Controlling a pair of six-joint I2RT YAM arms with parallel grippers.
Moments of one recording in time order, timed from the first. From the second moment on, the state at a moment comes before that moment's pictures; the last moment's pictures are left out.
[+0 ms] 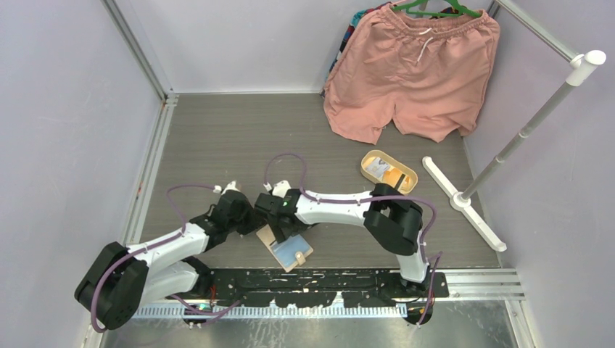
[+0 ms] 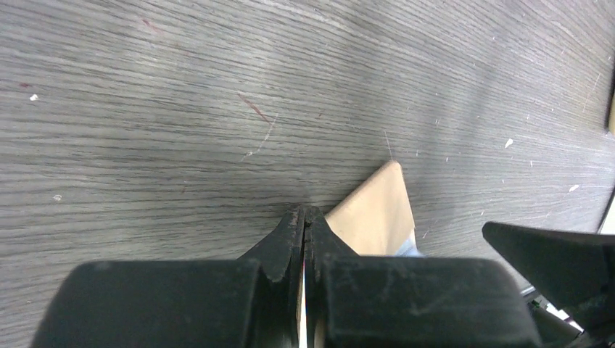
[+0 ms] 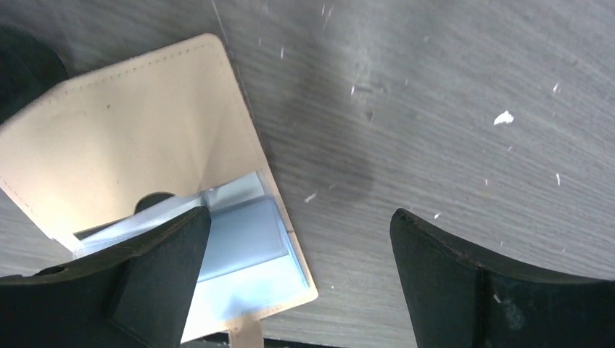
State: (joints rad) left arm -0.58 1.08 0.30 -0.04 0.00 -0.98; right arm 1.19 1.95 1.39 -0.82 0.37 0.70
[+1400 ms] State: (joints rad) left arm -0.57 0.89 0.25 -0.20 -0.09 -0.97; right arm 1.08 1.95 1.35 -0.68 0.20 0.59
